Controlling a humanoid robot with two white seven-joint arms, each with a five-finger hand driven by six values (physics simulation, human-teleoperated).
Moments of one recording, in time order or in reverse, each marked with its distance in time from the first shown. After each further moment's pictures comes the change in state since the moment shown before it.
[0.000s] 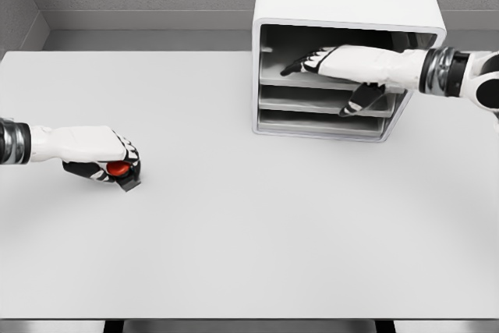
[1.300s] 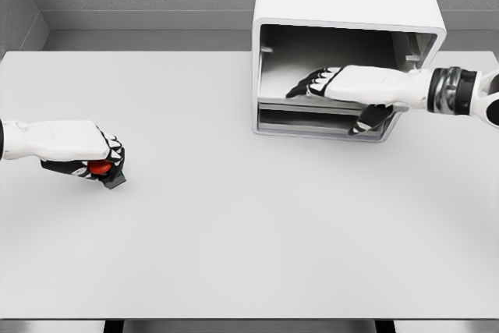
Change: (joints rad) left arm -0.023 0.122 0.003 -0.130 0.009 0.000 0.005; right arm 0.061 -0.094 0.022 -0.120 0.002 -0.002 -0.001
